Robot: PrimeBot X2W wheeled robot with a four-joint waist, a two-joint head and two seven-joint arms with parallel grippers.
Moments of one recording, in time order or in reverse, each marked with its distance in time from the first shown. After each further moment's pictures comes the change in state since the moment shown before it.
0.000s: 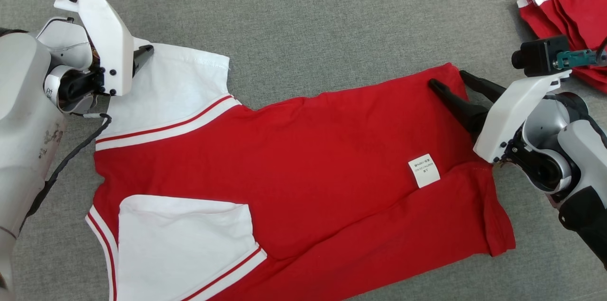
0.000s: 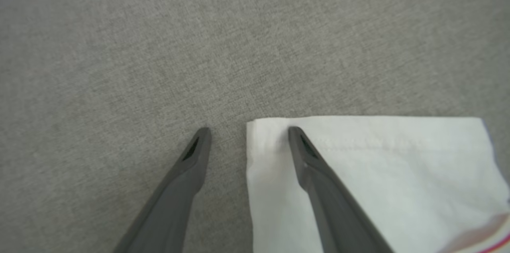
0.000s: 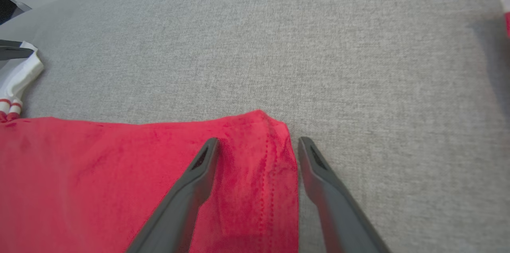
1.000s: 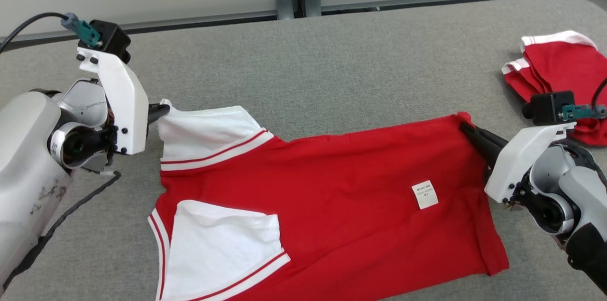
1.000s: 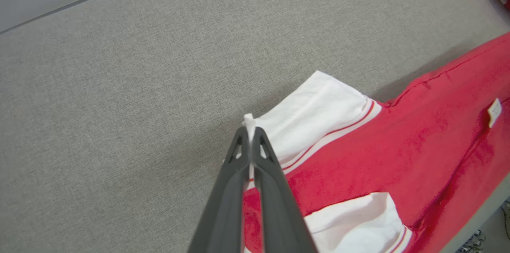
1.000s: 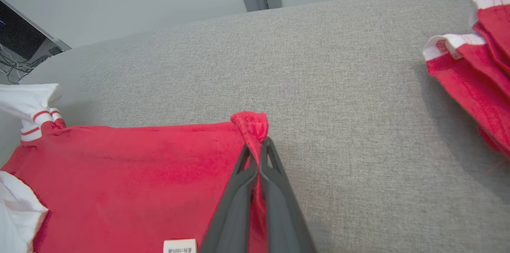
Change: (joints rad) left arm 0.173 0.114 -0.067 -0.257 -0.230 -0.012 0.044; right arm 0.087 -0.029 0.099 0.112 0.094 0.000 -0.132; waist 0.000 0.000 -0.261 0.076
